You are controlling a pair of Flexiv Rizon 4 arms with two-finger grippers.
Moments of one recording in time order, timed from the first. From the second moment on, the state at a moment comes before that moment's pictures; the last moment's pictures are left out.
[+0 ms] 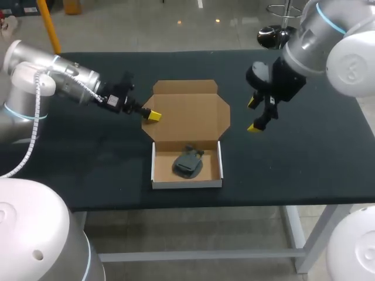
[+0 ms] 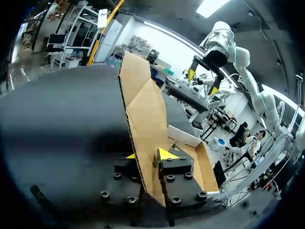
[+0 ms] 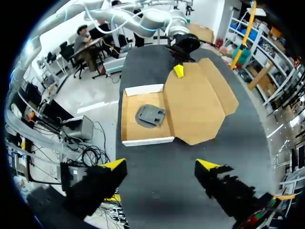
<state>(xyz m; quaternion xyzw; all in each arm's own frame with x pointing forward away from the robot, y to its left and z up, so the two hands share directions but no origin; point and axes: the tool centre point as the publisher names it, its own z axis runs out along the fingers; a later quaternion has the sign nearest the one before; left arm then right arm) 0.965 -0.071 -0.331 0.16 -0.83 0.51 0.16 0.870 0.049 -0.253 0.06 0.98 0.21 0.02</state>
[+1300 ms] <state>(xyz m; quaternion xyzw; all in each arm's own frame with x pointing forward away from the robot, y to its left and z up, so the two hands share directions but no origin) 0.967 -0.081 -0.325 0.14 -0.82 0.53 0.15 0.871 0.052 -0.253 0.06 0.98 0.20 0.02</state>
